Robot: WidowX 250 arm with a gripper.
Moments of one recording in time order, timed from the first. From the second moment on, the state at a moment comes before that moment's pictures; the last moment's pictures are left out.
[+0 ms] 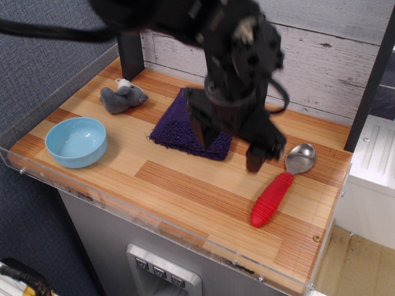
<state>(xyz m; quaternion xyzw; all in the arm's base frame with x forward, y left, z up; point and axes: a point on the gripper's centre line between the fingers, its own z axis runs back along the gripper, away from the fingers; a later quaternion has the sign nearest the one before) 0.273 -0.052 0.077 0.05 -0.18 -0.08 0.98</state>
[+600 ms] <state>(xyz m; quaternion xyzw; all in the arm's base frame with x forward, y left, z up) 0.307 -0.092 0.009 0.00 -0.15 -0.14 0.98</state>
